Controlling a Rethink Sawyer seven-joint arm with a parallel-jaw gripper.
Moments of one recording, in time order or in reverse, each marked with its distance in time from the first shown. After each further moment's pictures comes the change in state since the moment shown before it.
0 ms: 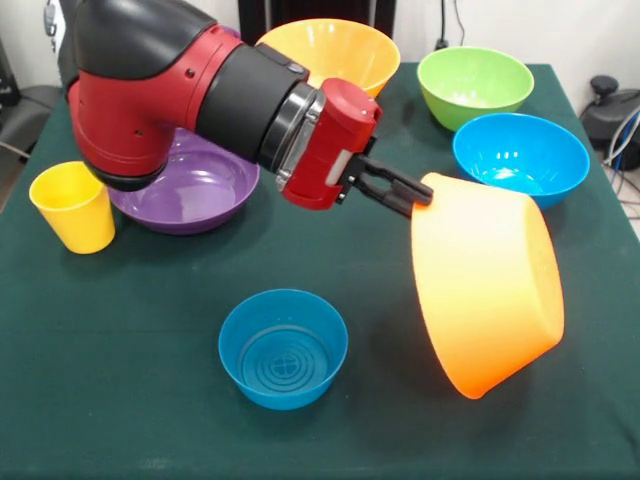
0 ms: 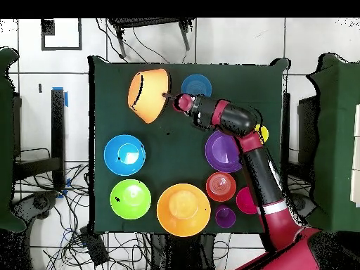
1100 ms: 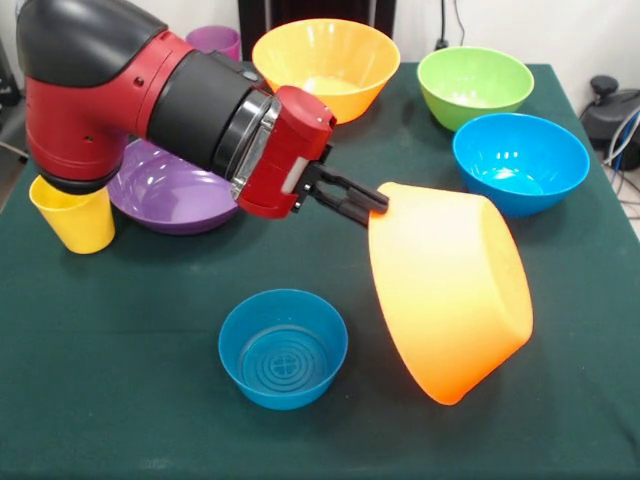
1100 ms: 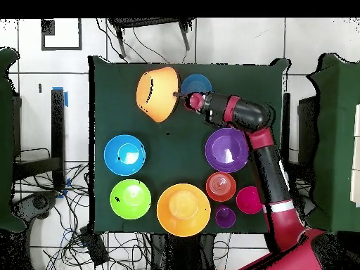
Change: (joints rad) arm 0.000 -0.033 0.000 -0.072 0.013 0.111 -0.082
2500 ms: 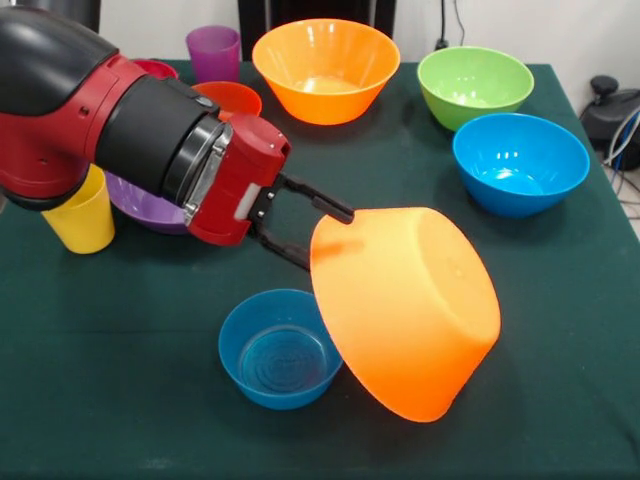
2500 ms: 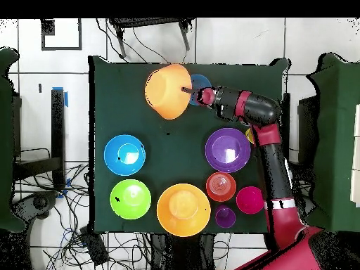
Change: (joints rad) arm 0.016 0.001 0.000 -0.119 0.030 0.073 -0.121
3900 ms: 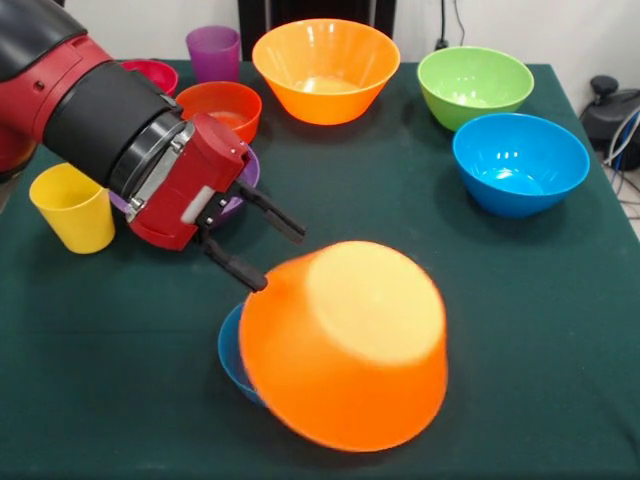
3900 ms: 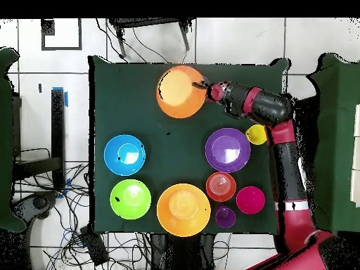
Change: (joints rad) arm -0.012 -0.080 -0.001 -0.005 -0.077 -0.055 -0.040
